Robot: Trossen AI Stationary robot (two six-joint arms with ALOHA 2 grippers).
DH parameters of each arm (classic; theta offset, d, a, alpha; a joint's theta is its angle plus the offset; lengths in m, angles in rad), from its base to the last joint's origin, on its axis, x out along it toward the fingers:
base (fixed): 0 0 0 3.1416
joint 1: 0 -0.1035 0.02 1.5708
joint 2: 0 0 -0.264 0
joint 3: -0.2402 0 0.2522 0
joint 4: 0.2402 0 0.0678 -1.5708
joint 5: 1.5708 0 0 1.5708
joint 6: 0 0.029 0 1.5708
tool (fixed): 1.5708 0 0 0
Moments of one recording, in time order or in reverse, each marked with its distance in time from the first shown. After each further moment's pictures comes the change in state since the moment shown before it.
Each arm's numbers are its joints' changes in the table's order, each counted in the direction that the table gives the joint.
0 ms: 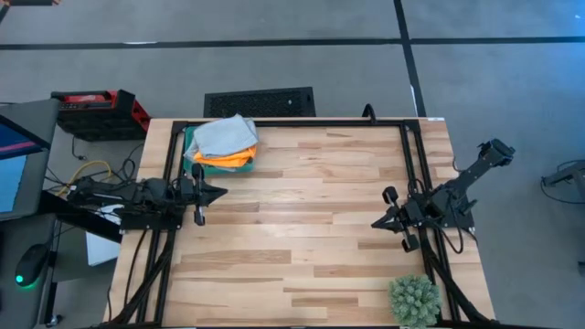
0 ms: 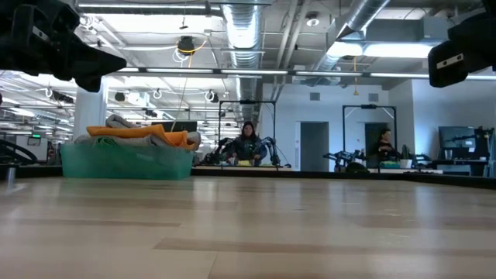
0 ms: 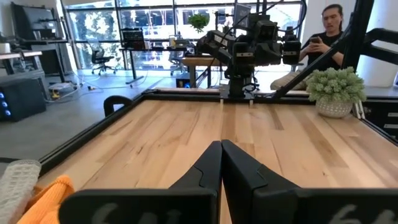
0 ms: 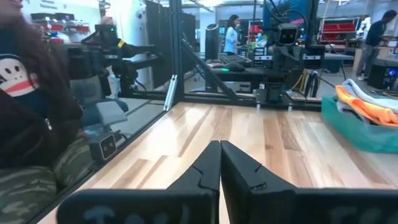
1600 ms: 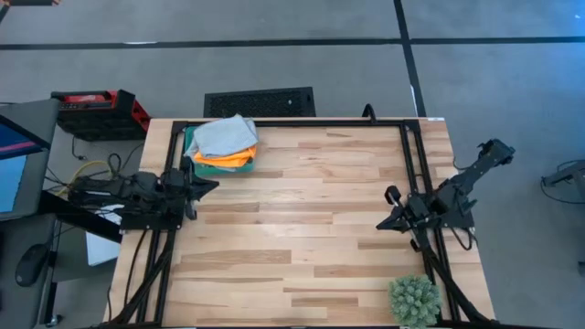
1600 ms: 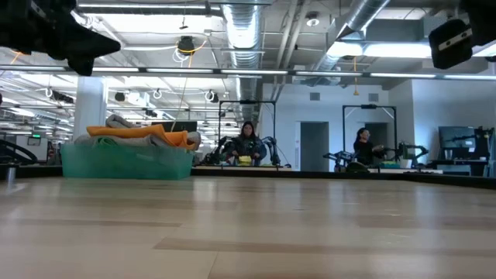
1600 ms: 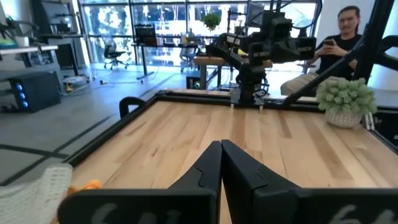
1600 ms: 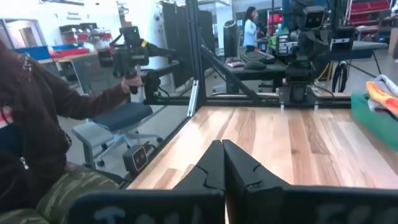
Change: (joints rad) left arm 0.001 -0.018 -0.159 0.192 -0.051 -0.034; right arm -0.001 0.000 -0.137 0.146 -0.086 0.097
